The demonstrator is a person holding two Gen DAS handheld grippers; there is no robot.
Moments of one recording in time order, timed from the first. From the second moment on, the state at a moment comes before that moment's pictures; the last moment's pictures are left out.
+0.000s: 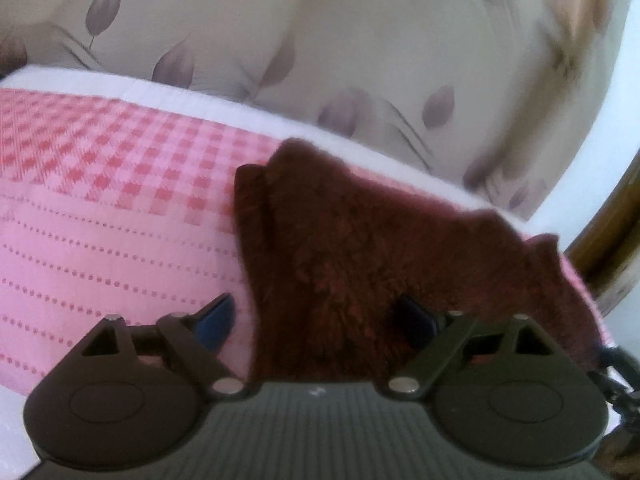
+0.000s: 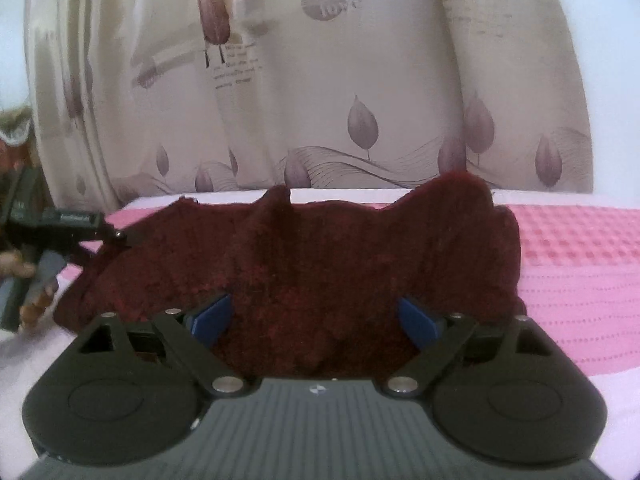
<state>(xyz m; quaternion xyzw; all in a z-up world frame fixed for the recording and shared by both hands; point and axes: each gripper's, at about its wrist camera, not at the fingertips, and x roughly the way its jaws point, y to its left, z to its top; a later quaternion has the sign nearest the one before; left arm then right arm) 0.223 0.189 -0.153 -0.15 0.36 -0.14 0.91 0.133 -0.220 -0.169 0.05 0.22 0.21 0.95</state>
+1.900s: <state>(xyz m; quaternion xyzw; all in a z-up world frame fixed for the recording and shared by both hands) 0.285 0.232 -0.183 -0.31 0.39 -0.35 0.79 0.139 -0.209 -0.175 0.02 0.24 0.21 0.95</state>
